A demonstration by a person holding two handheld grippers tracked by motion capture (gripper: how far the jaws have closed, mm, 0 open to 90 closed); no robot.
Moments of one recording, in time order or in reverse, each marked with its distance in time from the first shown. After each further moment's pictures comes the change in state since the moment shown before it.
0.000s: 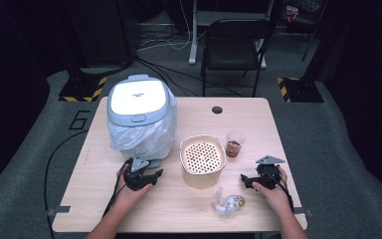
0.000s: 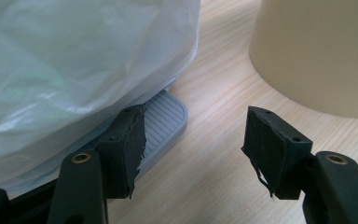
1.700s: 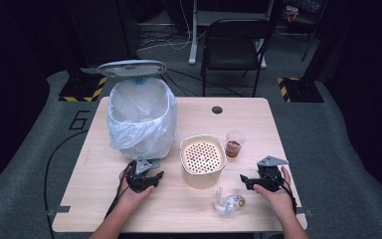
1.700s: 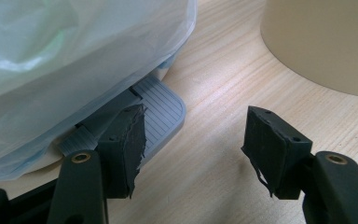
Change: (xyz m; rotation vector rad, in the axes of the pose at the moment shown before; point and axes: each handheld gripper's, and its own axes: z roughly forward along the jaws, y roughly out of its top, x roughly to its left) left arm -0.005 -0.006 0.009 0.061 0.048 0.065; right arm 0.021 0.014 -0.038 -0.054 0.070 -0.021
